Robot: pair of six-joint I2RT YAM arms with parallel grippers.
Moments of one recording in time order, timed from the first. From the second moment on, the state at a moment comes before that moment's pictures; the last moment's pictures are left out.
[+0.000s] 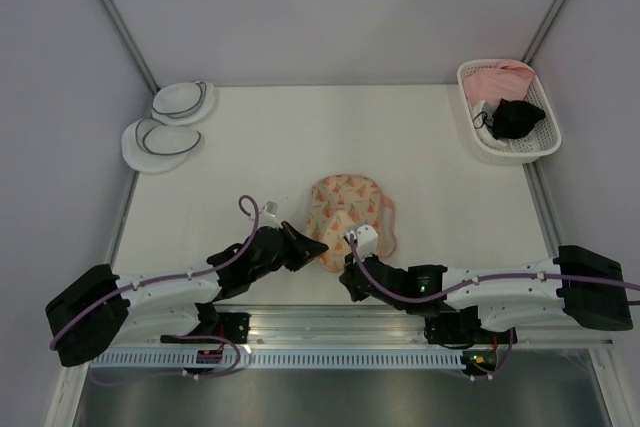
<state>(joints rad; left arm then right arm) -0.98 1.07 0.28 0.31 -0.14 -1.42 1.39 1.16 0.48 -0.02 0.43 0.74</state>
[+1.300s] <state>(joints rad) -0.83 1.04 0.39 0.05 -0.09 -1.08 1.38 1.18 0.52 -0.25 0.65 0.91</state>
